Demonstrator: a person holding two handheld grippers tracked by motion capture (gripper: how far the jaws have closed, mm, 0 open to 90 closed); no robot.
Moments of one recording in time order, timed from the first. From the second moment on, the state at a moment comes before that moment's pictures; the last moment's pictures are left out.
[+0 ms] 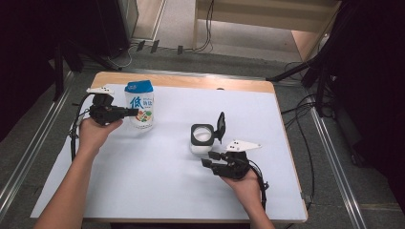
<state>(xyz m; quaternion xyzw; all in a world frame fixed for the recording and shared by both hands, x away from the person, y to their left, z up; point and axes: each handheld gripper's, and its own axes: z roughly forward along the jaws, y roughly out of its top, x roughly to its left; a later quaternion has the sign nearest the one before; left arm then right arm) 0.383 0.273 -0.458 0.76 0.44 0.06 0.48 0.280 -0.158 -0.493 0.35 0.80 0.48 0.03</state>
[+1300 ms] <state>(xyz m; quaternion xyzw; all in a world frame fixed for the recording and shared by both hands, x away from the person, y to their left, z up) 0.361 0.279 -0.479 0.78 0.42 0.06 0.47 0.303 -0.196 -0.486 0.39 0.79 0.48 0.07</state>
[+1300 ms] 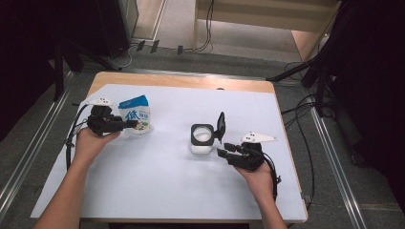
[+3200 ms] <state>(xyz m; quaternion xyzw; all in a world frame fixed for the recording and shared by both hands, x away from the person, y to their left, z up) 0.317 0.299 -0.477 0.78 0.44 0.03 0.45 0.365 -0.189 -0.447 0.40 0.76 0.51 0.06</state>
